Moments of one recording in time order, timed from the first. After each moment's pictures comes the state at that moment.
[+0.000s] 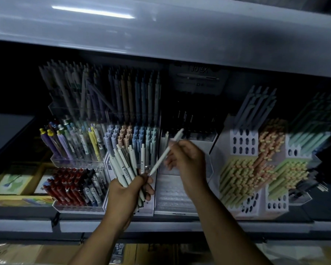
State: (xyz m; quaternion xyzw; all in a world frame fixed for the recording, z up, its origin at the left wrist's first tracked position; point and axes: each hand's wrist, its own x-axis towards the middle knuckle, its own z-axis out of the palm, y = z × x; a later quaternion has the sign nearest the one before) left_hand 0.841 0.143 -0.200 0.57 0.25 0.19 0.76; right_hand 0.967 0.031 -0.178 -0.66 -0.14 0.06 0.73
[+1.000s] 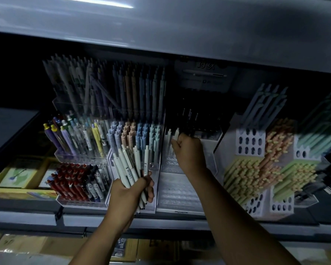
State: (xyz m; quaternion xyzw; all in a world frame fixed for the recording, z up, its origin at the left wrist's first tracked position) left_hand 0.838 0.148 -0.217 0.56 0.22 0.19 0.78; right_hand 1.037 0.048 -0.214 -0.90 -0.27 -0.14 0.32
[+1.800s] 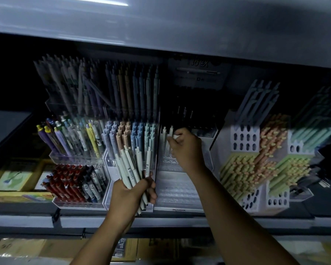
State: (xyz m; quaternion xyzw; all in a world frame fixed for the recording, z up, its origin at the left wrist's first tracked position) left_hand 0.842 0.136 -0.216 0.55 0.22 0.18 0.78; right_hand 1.035 0.042 -0.213 -0.85 -0.22 -0.07 0.47
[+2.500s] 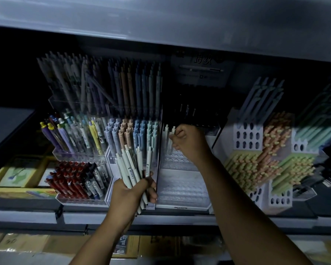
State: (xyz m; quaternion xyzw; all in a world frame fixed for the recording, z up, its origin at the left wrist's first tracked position) left_hand 0.834 0.138 -0.213 0.54 0.23 0.17 0.79; right_hand 1.065 0.039 -0.213 -0.84 -0.27 0.00 0.46
